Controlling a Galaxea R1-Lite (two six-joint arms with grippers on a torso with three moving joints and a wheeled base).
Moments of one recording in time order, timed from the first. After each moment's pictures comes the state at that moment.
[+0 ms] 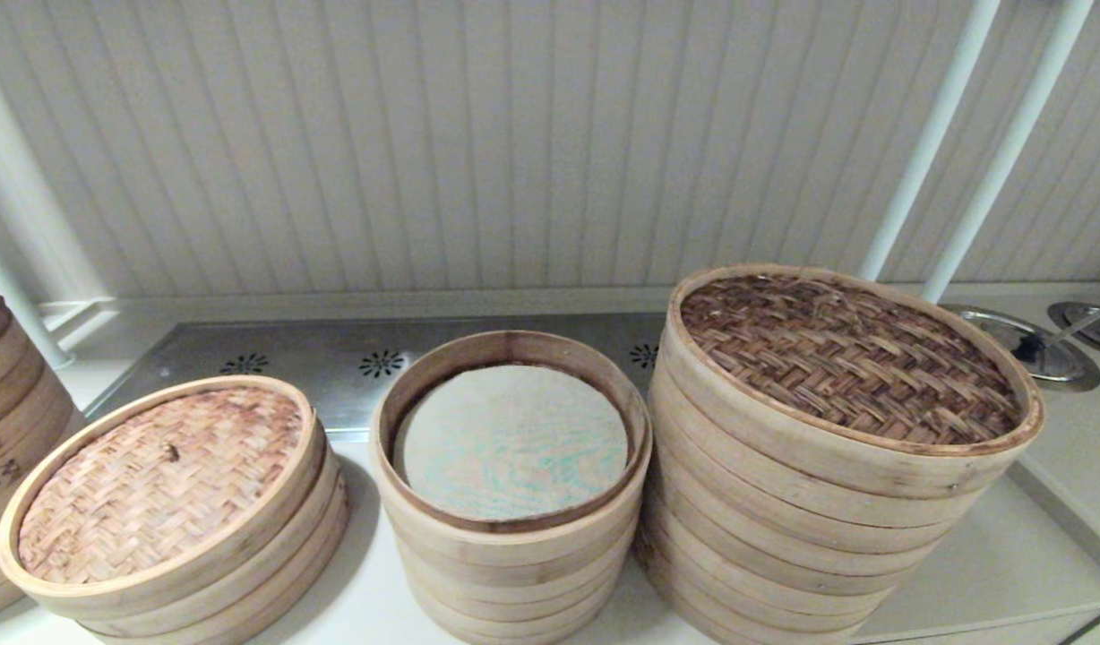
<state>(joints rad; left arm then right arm) 0.00 0.00 -0.01 0.00 0.00 -0.01 0.01 0.06 0.00 0.00 -0.02 0.00</state>
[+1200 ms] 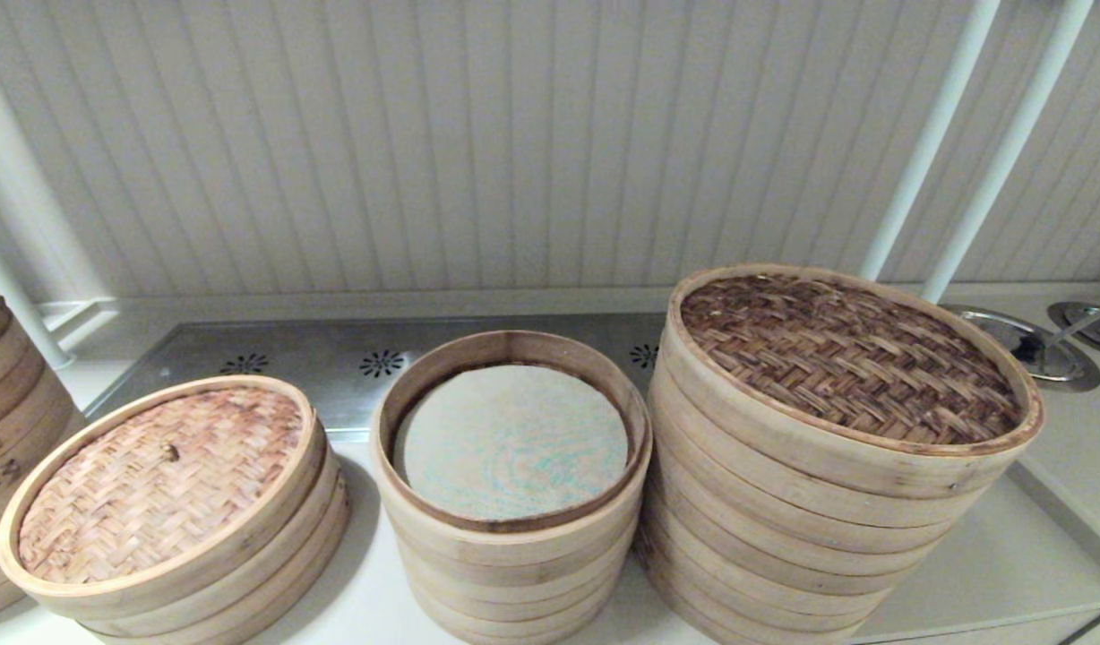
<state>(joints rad) 0.00 0.00 -0.01 0.00 0.00 -0.01 0.01 0.01 0.00 0.01 -0.02 0.04</state>
